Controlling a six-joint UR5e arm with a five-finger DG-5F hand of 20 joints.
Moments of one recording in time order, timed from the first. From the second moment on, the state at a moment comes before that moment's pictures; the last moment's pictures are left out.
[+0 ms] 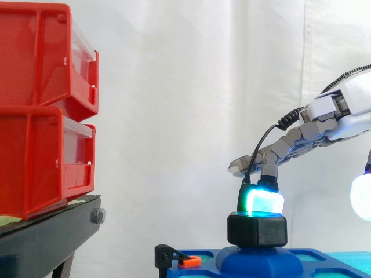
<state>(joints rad) -0.04 -2.11 -1.19 -3.27 -1.69 -1.45</state>
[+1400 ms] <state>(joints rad) -0.03 -2.09 -1.19 -3.20 -1.66 -1.29</state>
